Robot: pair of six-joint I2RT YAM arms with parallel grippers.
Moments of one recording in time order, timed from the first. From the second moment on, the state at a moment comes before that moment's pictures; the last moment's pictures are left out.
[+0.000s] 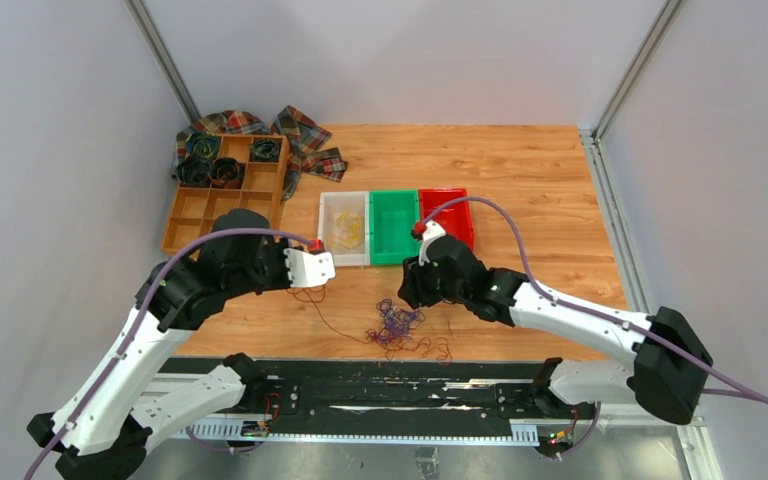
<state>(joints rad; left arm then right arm) -0.65 0.84 1.24 -1.10 0.01 0.88 0.93 1.19 0.75 -0.22 0.04 0.44</state>
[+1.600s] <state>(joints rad) -0.65 1.21 0.95 -0.78 0.30 0.86 0.91 1.31 0.68 -0.19 -0.13 0.43</state>
